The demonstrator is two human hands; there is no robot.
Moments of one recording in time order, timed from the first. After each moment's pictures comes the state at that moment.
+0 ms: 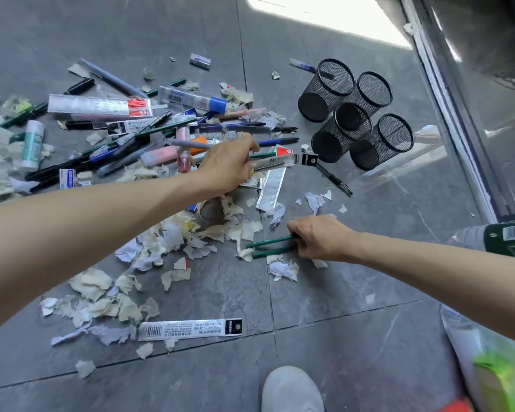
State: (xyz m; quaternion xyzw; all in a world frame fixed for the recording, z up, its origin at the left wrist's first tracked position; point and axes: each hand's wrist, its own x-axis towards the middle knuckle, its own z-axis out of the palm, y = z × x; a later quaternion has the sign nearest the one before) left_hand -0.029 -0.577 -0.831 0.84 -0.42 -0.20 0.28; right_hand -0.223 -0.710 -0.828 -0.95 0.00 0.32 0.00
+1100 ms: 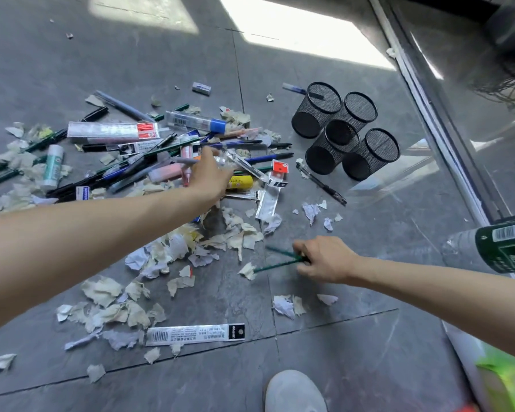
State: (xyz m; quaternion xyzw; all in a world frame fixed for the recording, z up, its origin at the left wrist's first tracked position) left_hand -0.035 -0.556 -0.816 0.85 -0.12 -0.27 0.43; right_hand -0.251 -0.687 -0.804 -0.94 0.11 0.31 0.07
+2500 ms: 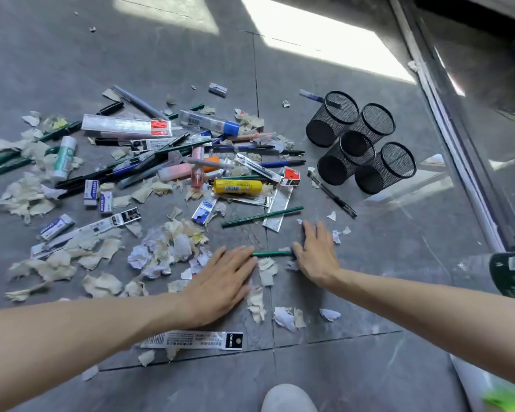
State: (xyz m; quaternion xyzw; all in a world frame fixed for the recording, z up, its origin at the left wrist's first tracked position) left_hand -0.149 -0.466 -0.894 0.79 -0.59 -0.15 0.10; right_hand -0.228 -0.683 -0.857 -0.88 0.38 0.19 0.19
